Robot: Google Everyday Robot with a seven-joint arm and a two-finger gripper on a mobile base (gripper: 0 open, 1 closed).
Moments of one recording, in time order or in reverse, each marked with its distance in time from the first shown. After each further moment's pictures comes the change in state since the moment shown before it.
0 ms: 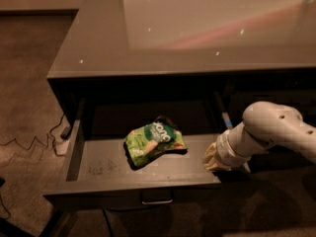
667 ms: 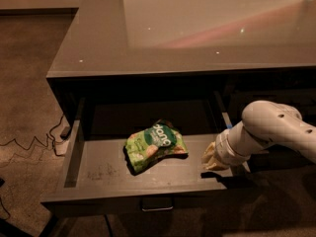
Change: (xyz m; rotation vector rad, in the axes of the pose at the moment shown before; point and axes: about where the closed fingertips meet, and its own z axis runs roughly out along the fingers) arm 0.000 -0.001 0.000 0.000 0.000 0.000
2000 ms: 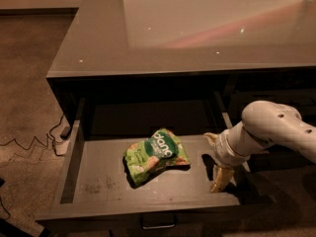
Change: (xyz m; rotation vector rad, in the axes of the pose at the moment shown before) arm 0.000 0.000 0.000 0.000 0.000 0.000
